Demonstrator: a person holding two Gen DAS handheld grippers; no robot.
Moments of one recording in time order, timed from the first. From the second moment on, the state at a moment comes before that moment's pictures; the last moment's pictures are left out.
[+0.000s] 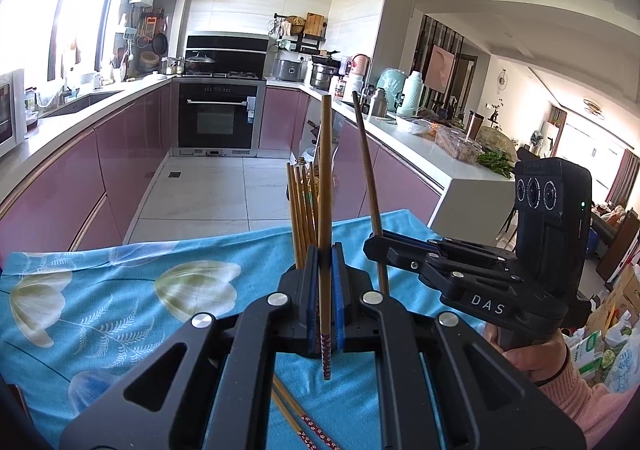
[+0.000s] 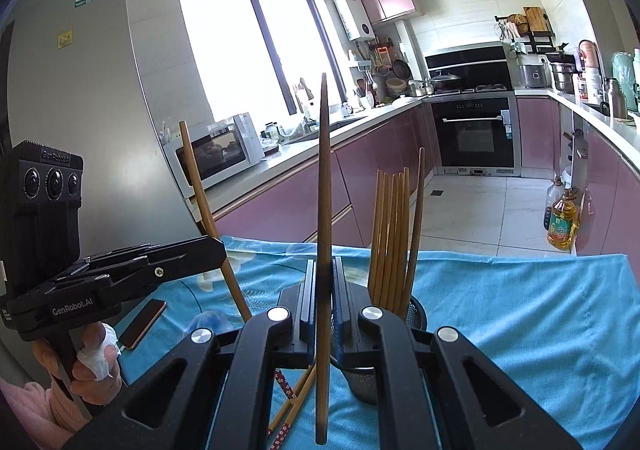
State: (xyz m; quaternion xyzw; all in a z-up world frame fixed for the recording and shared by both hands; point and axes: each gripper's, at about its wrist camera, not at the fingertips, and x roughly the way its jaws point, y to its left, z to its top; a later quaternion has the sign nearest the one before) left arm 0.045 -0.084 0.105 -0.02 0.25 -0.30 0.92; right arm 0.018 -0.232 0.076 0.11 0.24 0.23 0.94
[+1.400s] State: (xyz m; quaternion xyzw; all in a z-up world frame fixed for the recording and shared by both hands) left arm 0.058 -0.090 0.138 -0.03 0.23 -0.29 0.93; right arm 0.048 -0.232 0.089 0.12 0.22 0.23 0.94
